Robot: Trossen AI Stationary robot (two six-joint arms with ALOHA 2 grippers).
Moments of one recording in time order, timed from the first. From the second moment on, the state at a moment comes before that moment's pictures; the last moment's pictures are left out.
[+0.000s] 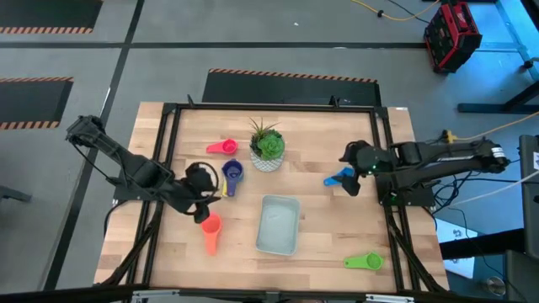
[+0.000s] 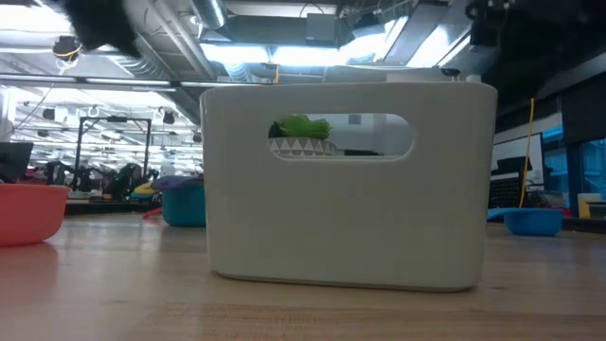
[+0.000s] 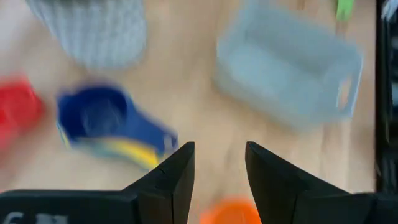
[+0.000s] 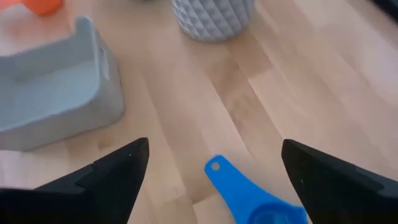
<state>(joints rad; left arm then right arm) -0.54 1.03 0.88 -0.75 -0.46 -0.83 0.07 0.82 0.70 -0.76 0.22 0.47</state>
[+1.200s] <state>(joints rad) -0.58 1.39 0.88 -0.94 -0.17 -1.06 0.07 0.82 0.54 -0.64 0.24 0.49</state>
